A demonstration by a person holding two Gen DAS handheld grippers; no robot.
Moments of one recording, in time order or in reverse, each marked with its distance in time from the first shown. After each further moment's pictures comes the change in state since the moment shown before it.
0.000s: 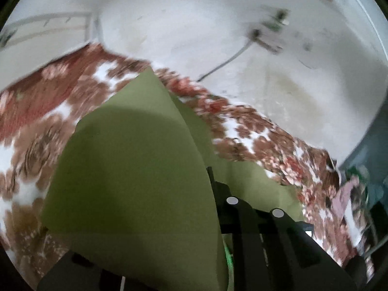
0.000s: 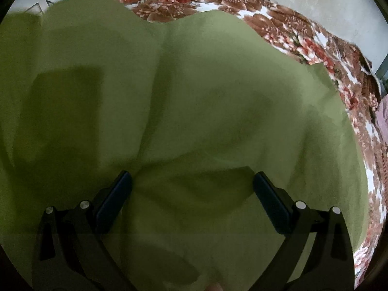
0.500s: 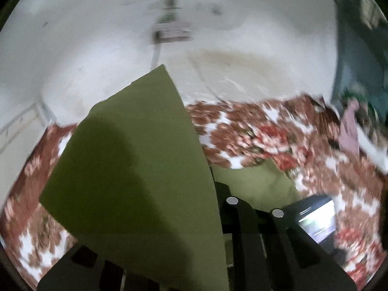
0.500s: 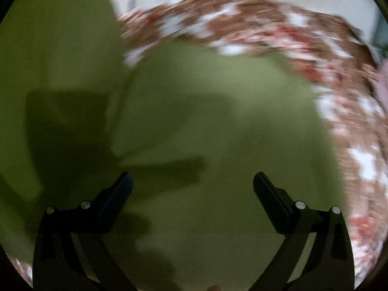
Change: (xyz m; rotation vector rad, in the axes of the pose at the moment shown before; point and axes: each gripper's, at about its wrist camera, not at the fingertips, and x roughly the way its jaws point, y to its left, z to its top) left arm 0.012 -0.207 -0.030 0.537 -0.020 0.032; right arm -0.062 -0.150 -0.004 0.209 -0.052 0.051
